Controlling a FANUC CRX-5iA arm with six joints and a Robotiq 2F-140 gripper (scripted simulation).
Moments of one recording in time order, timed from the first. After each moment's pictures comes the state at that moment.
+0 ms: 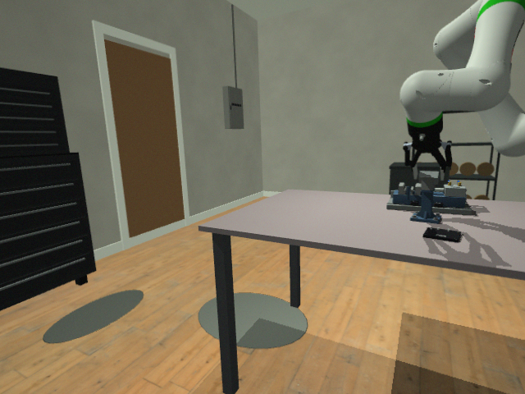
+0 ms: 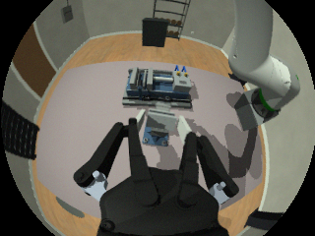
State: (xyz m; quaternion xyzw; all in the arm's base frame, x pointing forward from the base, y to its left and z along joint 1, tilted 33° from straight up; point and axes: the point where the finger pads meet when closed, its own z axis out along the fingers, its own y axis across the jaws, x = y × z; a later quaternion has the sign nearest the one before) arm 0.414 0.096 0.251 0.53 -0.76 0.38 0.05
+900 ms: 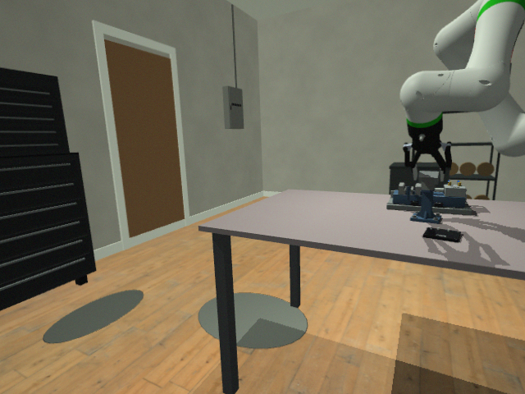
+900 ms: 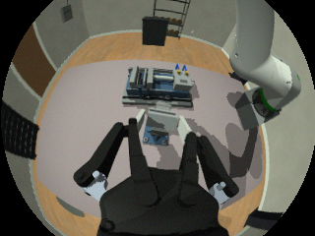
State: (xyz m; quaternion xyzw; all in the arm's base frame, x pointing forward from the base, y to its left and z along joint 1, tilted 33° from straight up) arm 0.416 0.096 0.248 0.54 -0.76 0.37 0.05
